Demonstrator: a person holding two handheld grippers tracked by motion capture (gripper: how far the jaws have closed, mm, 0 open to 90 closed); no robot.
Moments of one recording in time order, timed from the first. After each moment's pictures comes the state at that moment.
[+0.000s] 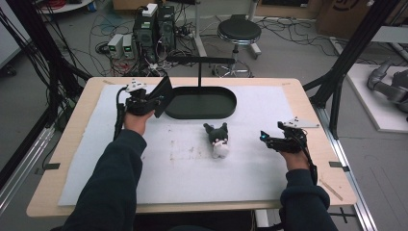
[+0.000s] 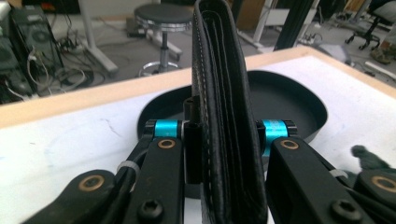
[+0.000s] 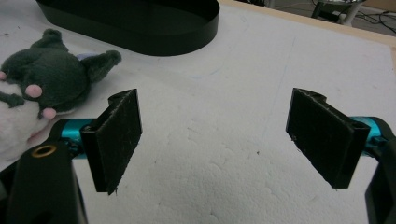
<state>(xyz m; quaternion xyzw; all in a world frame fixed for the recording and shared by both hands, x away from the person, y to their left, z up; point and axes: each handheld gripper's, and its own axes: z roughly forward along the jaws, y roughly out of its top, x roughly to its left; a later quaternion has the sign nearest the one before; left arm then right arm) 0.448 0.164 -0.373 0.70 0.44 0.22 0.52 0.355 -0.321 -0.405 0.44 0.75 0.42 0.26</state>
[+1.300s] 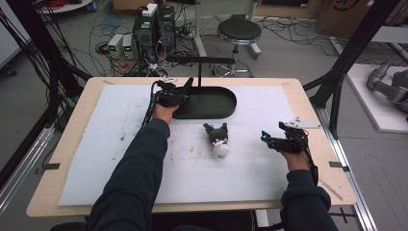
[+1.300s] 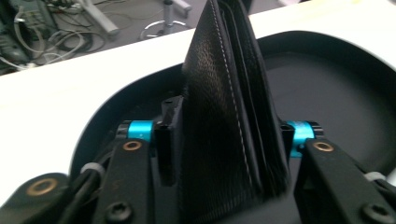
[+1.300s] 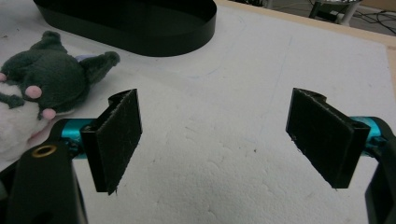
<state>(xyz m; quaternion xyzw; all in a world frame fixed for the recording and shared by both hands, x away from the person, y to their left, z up) 0.518 0.101 -0.409 0.74 0.46 0.20 0.45 0.353 -0.324 -0.404 0.45 0.75 0.42 0.26</state>
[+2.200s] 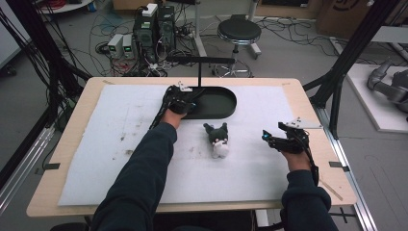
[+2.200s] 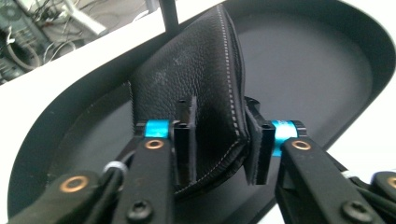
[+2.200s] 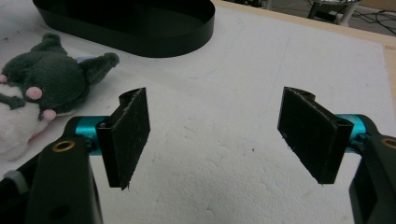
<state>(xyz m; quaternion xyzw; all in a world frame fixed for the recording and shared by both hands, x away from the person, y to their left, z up) 0.506 0.059 -0.417 0.80 0.41 0.24 0.38 0.352 -0.325 -0.403 0.45 0.75 0.42 0.26</state>
